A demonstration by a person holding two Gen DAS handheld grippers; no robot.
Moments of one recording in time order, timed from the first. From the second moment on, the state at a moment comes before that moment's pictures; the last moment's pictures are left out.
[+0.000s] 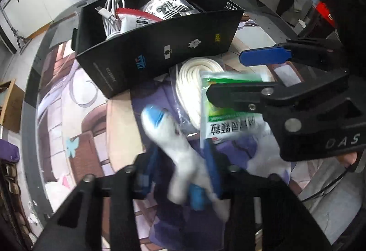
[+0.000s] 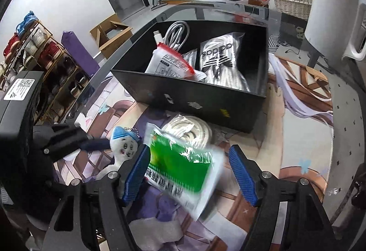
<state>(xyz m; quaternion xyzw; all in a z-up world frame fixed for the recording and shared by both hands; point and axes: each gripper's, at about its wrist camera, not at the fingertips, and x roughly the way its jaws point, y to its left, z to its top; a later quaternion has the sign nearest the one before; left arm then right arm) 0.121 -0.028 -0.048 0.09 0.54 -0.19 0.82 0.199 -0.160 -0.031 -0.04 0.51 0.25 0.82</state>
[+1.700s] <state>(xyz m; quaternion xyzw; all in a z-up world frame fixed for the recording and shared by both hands) 0.123 -0.012 -0.023 0.12 0.49 -0.17 0.85 0.137 -0.128 -0.038 -0.20 0.47 0.31 0.80</state>
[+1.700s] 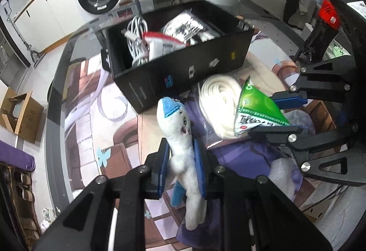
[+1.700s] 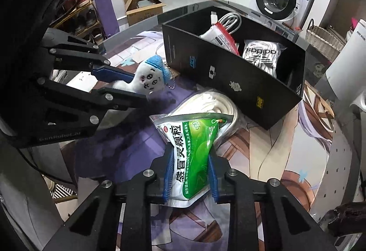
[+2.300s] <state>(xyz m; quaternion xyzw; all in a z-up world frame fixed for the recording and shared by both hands) 0.092 0.004 0.059 0.08 0.28 -0.16 0.94 0.119 -0.150 0.047 -0.13 0.28 0.29 0.90</state>
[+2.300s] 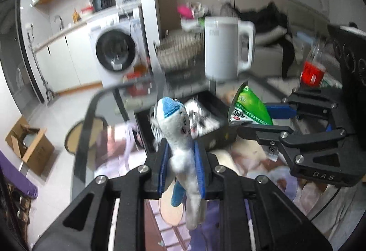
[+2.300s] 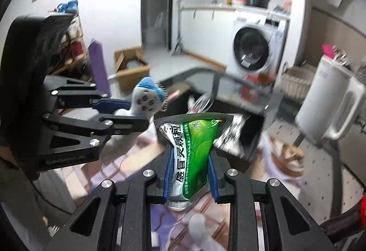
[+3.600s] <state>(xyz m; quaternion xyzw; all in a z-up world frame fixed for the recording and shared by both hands) 0.081 0.012 0.111 0.03 0.15 -0.15 0.98 0.096 -0.157 0.098 -0.07 0.12 0.29 0.95</state>
